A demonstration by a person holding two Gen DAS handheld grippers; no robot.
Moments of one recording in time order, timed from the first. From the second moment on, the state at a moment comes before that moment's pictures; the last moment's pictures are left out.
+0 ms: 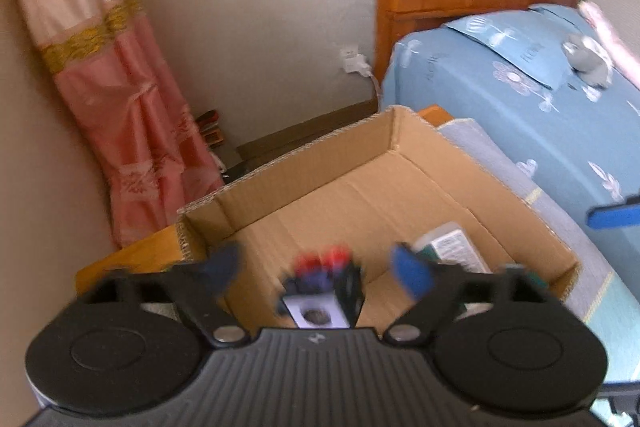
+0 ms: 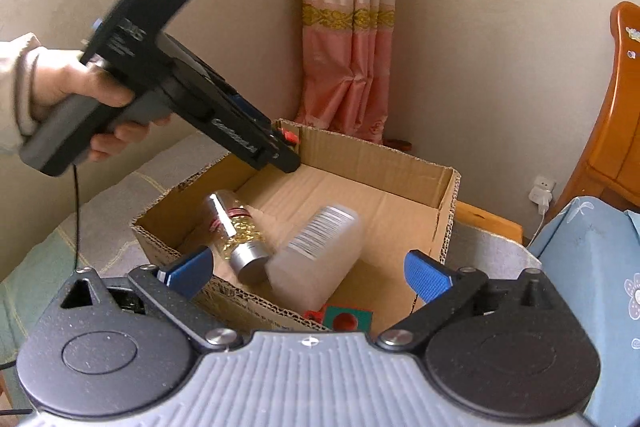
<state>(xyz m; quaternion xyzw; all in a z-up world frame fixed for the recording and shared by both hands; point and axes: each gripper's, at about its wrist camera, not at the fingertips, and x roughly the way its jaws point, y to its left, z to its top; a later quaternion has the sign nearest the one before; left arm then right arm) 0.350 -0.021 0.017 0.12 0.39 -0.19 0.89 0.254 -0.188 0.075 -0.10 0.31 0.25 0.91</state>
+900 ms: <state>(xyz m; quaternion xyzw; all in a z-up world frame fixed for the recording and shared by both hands) 0.208 0.001 0.034 0.14 0.35 -0.15 0.91 0.162 -0.193 0.068 -0.05 0.33 0.19 0.92</state>
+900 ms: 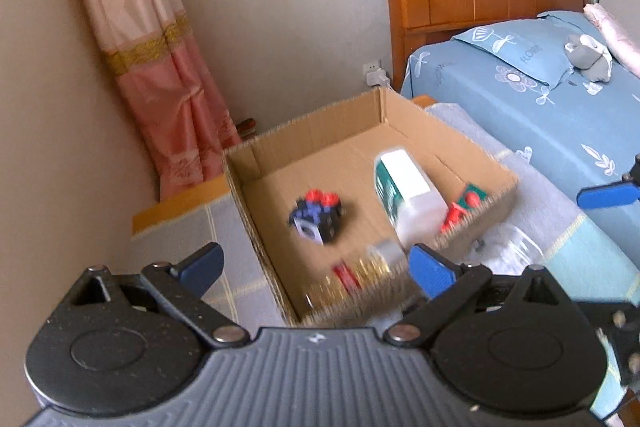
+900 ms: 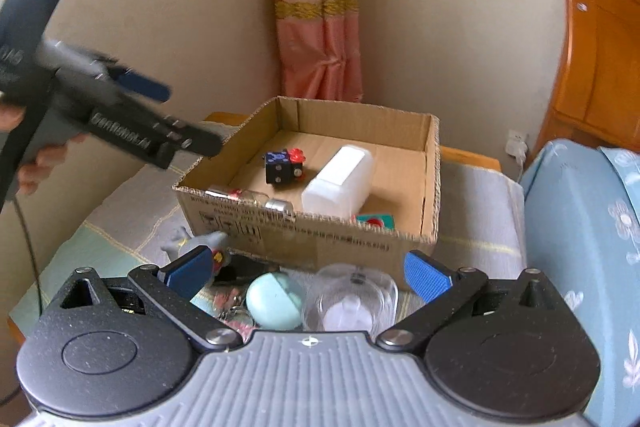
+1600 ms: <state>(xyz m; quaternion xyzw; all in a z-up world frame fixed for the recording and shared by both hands) 0.113 0.040 -0.026 0.07 0.36 -0.07 0.93 0.105 -0.180 0.014 0.01 0.39 0.19 0.90</state>
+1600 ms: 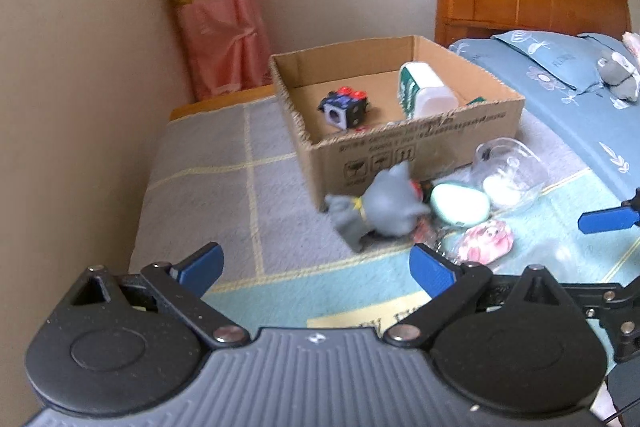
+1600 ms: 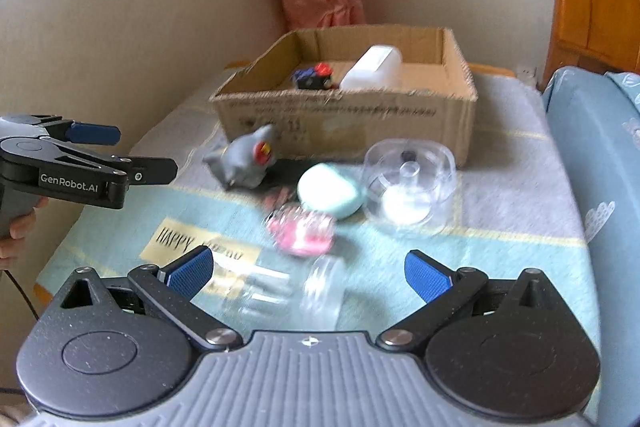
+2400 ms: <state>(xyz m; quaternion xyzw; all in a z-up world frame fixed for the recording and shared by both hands) 0.100 0.064 -0.036 0.05 0.36 -0.09 0.93 0.115 -0.124 -0.011 -0.04 0.46 0.12 0.88</state>
